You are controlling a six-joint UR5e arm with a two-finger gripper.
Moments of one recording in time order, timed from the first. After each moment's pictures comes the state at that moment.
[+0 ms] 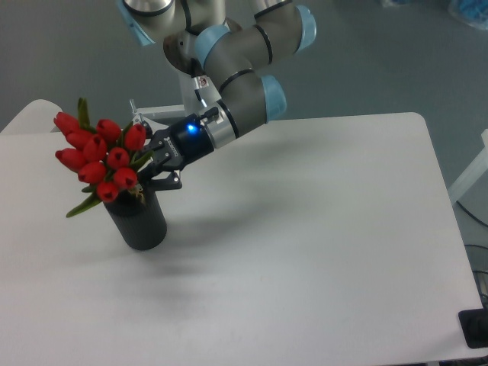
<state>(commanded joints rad) 2.52 -1.73 -2.15 -1.07 0.12 1.73</state>
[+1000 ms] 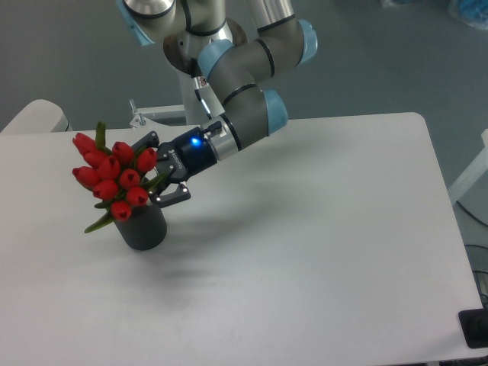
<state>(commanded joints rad) 2.56 -1.77 -2.15 -1.07 0.12 1.75</state>
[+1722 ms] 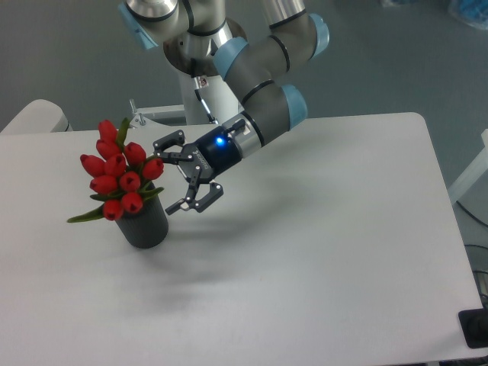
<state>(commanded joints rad) 2.65 -1.77 -2.15 -1.07 0.15 1.75</state>
